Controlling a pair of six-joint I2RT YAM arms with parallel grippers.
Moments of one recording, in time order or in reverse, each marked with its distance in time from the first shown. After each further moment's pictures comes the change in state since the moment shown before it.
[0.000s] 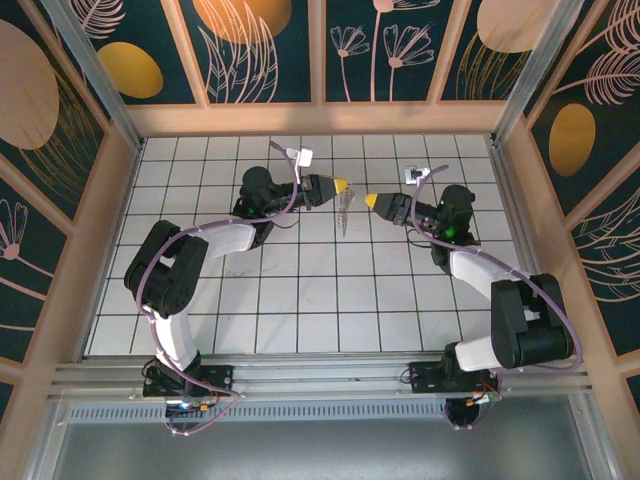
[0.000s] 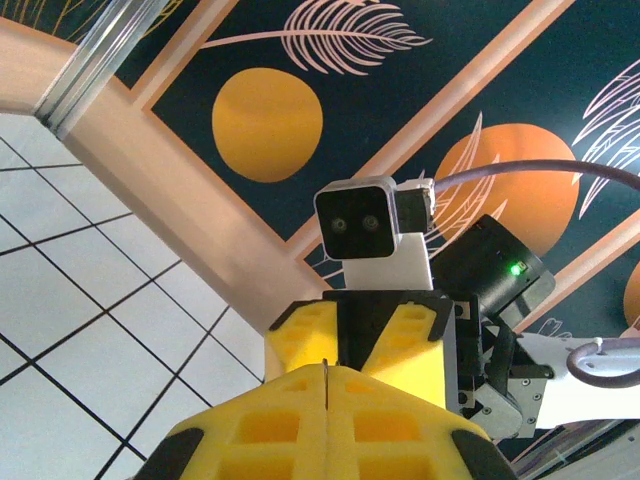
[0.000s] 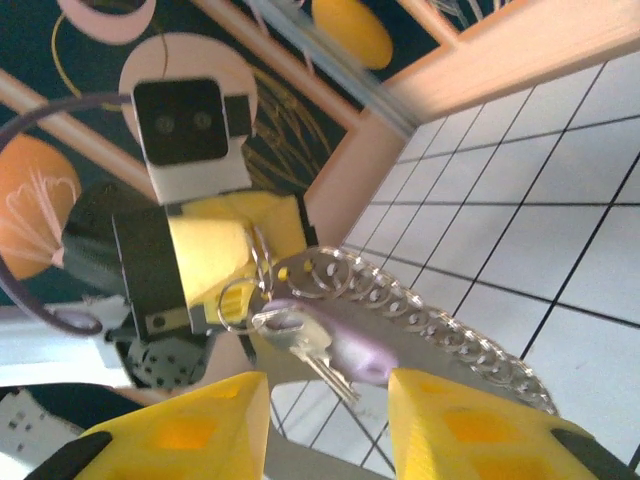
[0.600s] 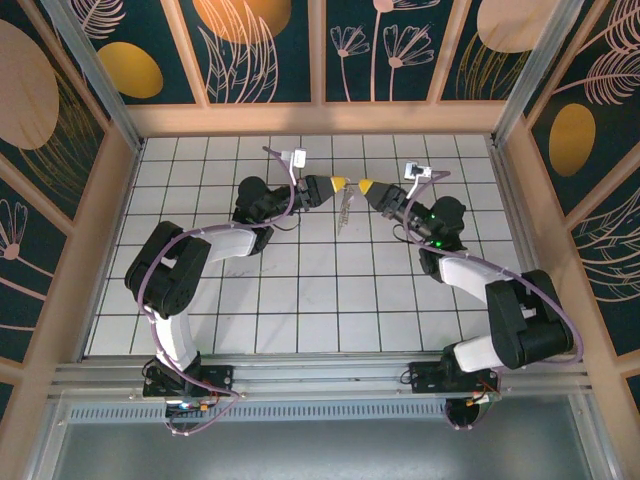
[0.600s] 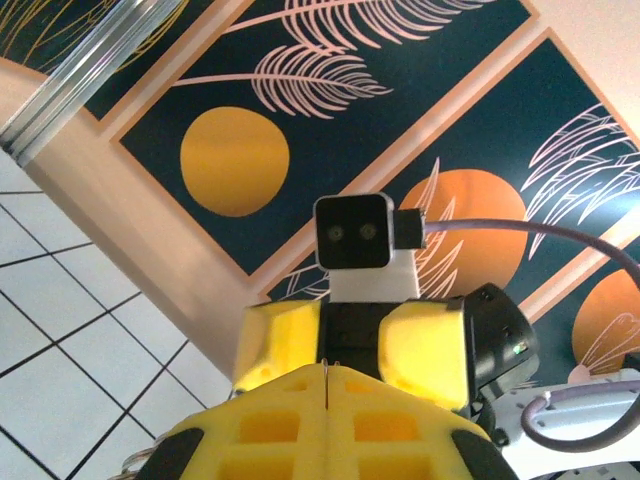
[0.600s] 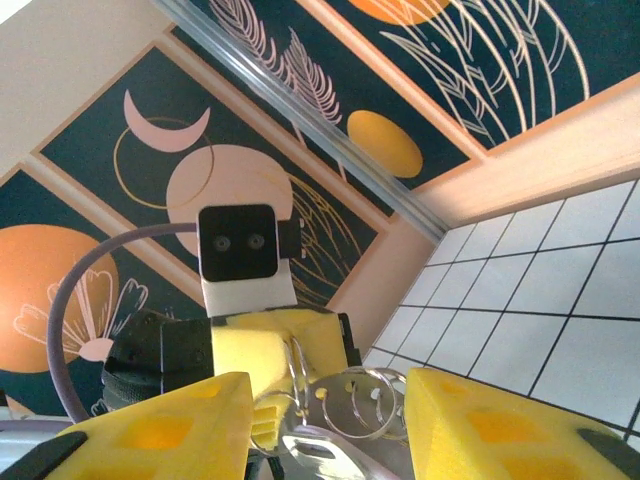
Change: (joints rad) left arm -0.013 0.000 -0.053 0.204 -0.061 -0.157; right arm 0.127 0.030 -0.035 0.312 0.265 0.166
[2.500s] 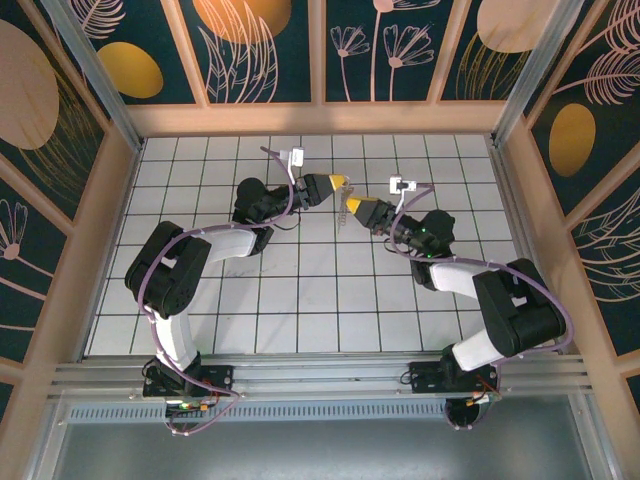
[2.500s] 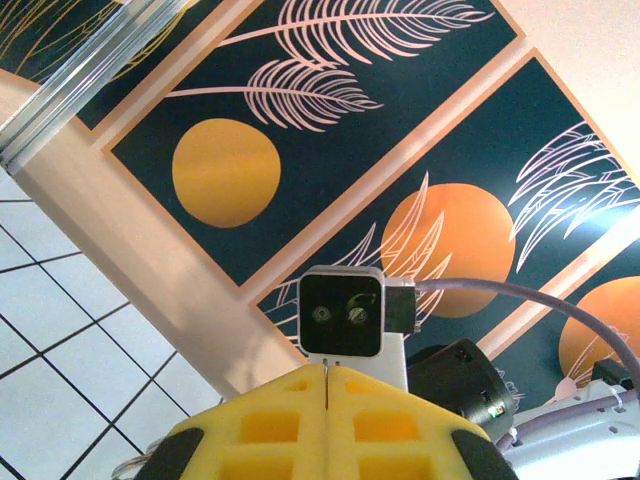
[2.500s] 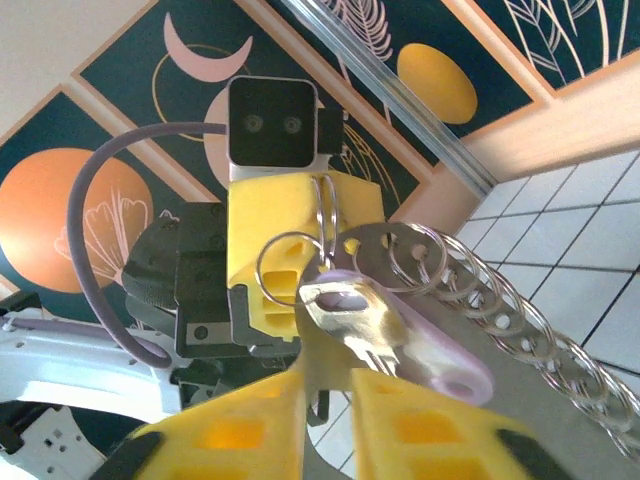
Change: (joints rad) left arm -0.003 0.000 -0.003 0.029 -0.013 -0.037; right arm 0.057 0.061 -0.085 0.169 -0.072 -0.024
